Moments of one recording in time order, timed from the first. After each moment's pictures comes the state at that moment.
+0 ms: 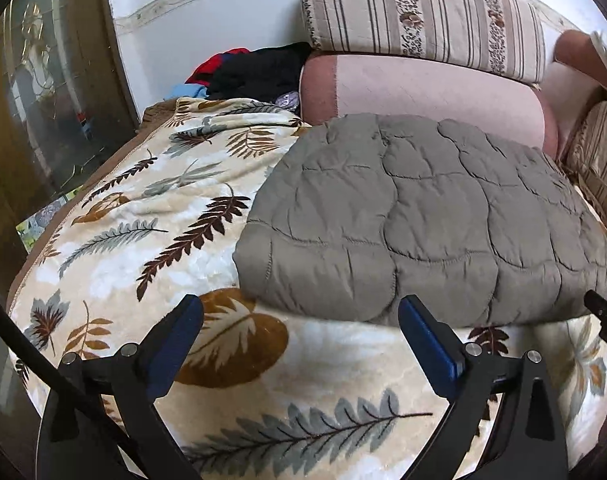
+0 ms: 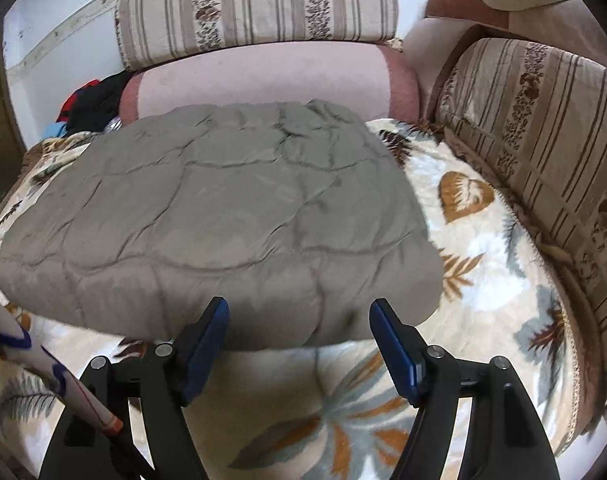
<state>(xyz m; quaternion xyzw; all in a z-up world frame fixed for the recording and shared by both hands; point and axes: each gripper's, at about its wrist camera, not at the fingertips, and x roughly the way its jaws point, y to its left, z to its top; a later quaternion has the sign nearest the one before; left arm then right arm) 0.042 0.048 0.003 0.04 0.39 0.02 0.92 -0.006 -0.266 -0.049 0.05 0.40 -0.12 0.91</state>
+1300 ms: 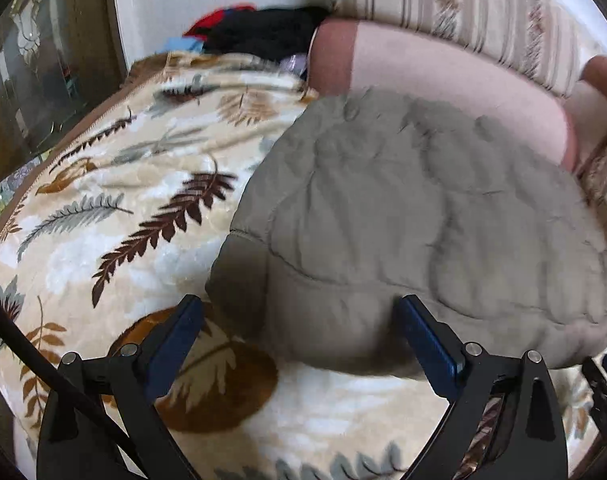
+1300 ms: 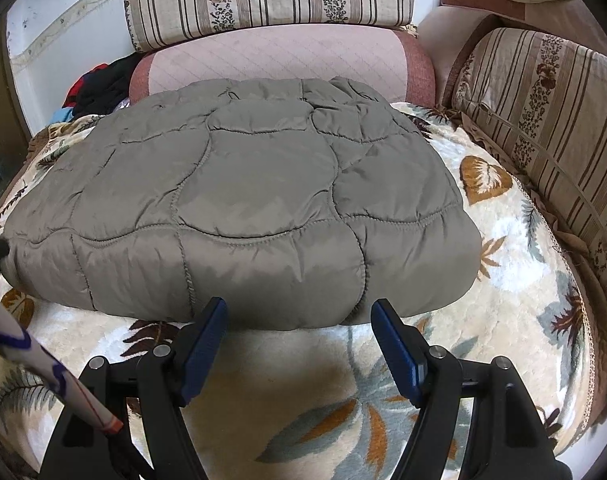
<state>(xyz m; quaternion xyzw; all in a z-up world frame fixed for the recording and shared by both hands) 0.124 0.074 -0.037 -0.02 0.46 0.01 0.89 0.001 -0.251 -0.064 0.05 0.42 -0.12 0.90</state>
